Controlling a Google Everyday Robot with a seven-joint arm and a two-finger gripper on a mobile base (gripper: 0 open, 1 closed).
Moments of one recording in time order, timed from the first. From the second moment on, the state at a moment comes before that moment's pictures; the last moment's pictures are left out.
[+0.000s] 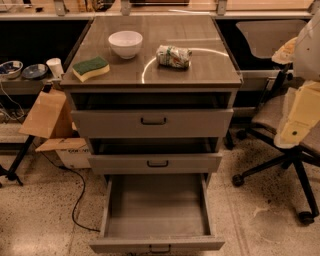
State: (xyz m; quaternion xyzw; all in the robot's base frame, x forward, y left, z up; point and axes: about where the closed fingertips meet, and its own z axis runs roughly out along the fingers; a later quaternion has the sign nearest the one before) arm 0.438 -0.216 0.978 -0.60 0.78 -0.04 0.16
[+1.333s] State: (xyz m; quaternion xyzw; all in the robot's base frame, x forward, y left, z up) arm 0.540 -0.139 1.011 -0.54 0.80 0.00 0.26
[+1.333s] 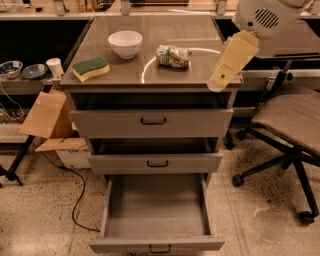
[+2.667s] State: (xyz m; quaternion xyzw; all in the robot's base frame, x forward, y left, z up) arm 0.649 0.004 0.960 -0.44 0.83 0.00 0.34
